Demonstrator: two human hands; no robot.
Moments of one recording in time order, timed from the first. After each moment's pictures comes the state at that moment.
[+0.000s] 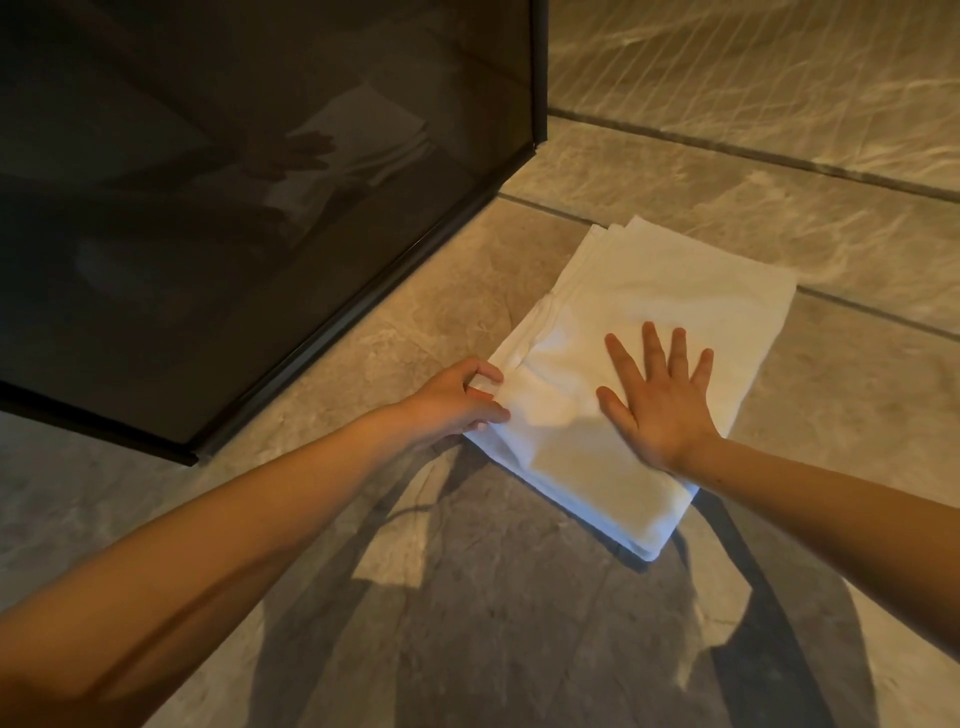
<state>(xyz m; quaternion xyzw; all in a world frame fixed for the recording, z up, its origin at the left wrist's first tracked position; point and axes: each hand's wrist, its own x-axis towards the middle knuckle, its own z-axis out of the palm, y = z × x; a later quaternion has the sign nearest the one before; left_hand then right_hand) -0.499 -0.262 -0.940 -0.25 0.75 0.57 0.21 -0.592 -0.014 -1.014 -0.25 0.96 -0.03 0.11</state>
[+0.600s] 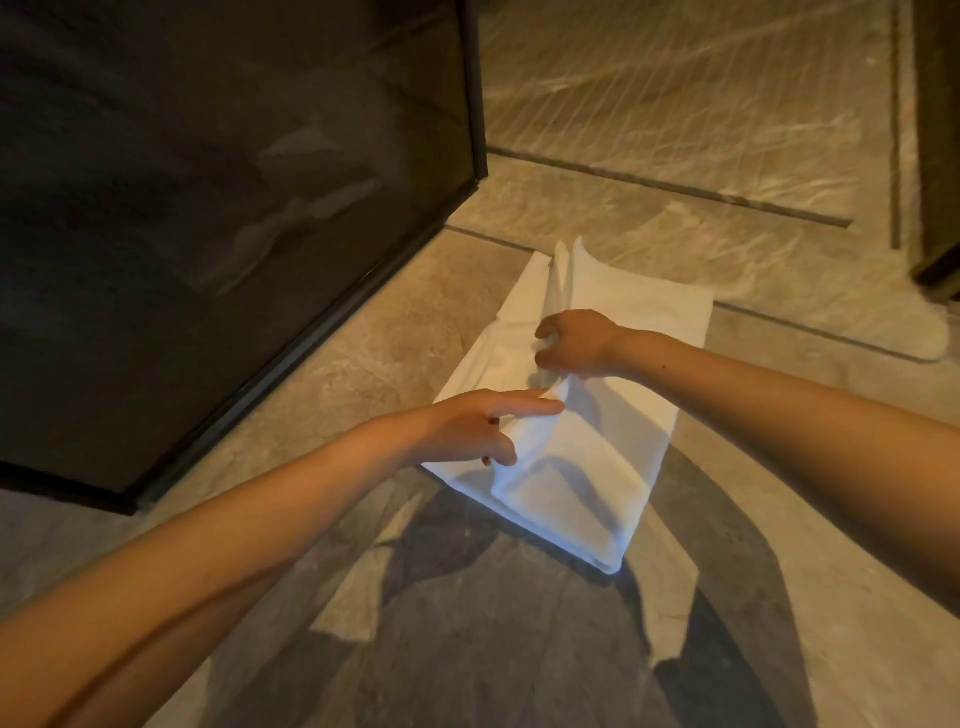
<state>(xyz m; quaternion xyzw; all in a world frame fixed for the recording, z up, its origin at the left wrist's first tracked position) -0.513 -0.209 -0.891 0.02 0.80 0.49 0.34 -0.642 -0.068 -0.900 -0.21 0.92 -0.17 0.30</state>
